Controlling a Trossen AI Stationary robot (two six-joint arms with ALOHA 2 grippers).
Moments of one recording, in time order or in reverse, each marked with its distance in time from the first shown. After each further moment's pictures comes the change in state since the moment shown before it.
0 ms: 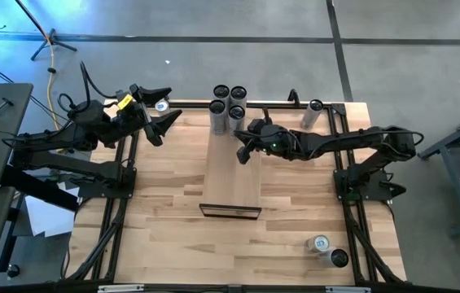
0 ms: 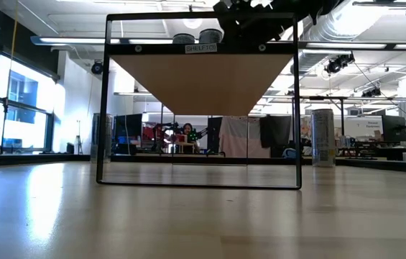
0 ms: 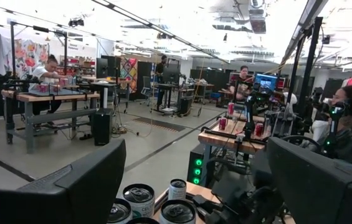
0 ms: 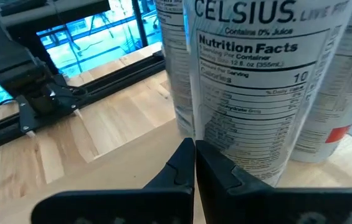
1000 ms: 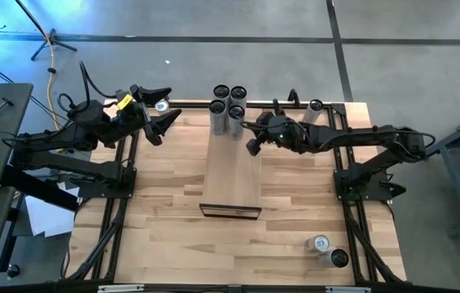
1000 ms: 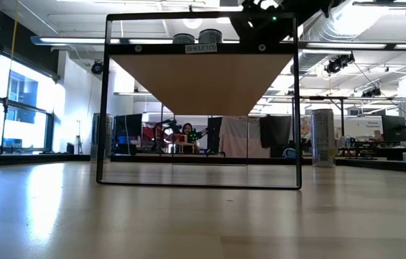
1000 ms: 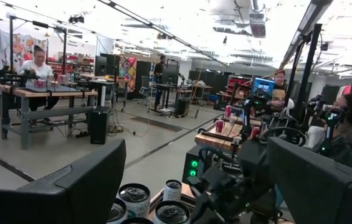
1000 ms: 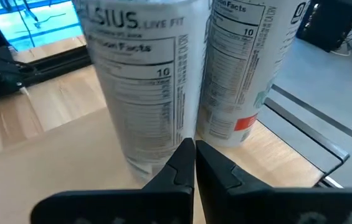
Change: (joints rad) left arm 0.000 0.000 0.000 0.004 0.000 -0.036; right arm -0.067 -0.104 0.000 -0.202 0.042 -0.092
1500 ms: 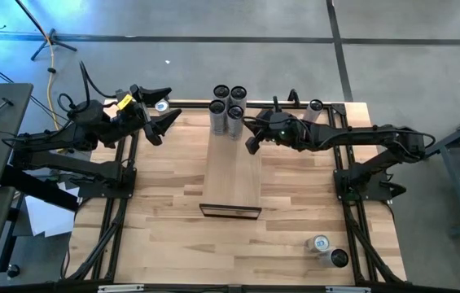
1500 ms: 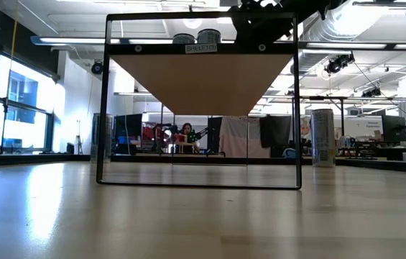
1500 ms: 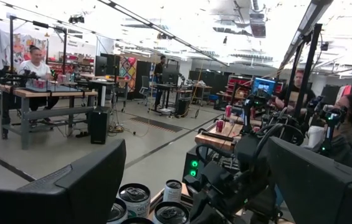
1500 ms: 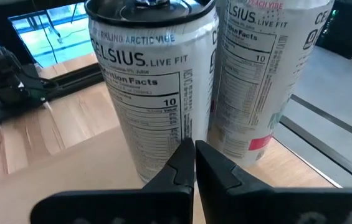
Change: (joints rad) left arm 0.000 0.000 0.000 0.000 0.000 0.000; right arm -0.020 0.001 0.000 0.068 -0.072 -0.008
